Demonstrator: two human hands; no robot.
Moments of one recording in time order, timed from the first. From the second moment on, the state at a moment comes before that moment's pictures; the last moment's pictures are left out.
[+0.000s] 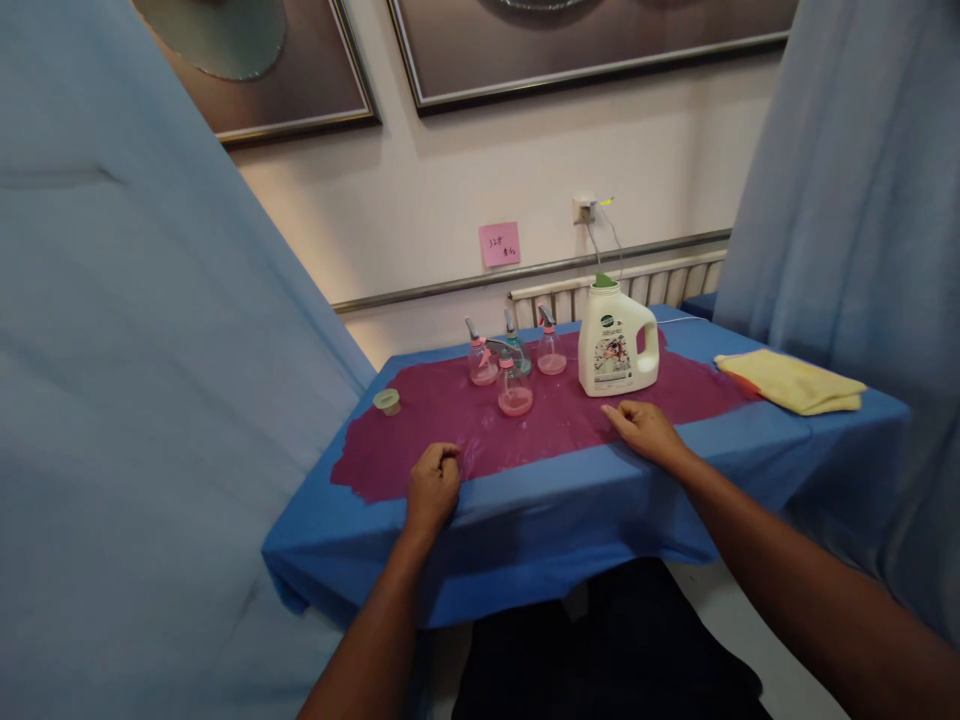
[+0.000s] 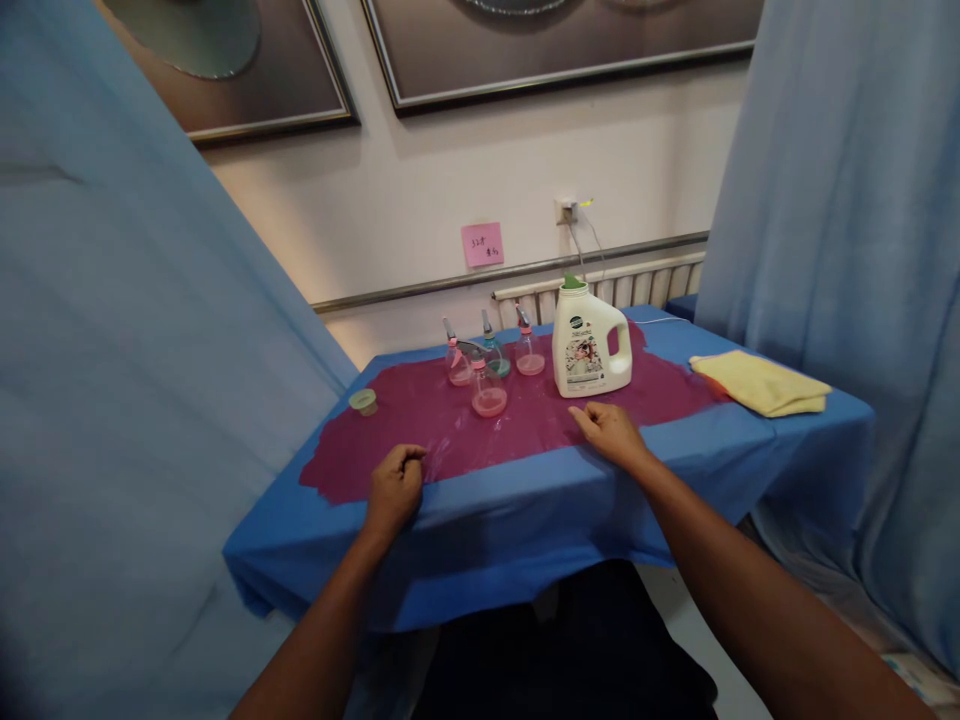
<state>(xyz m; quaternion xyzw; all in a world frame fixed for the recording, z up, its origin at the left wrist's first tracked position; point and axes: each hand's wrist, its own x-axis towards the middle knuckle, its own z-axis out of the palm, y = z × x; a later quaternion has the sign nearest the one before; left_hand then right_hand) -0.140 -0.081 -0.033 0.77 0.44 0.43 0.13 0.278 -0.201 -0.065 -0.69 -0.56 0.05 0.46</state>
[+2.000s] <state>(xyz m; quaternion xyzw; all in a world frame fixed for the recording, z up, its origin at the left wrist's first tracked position) -0.039 -0.069 0.012 0.84 0.36 0.38 0.17 0.201 -0.129 -0.019 -0.55 -0.72 0.04 0.41</state>
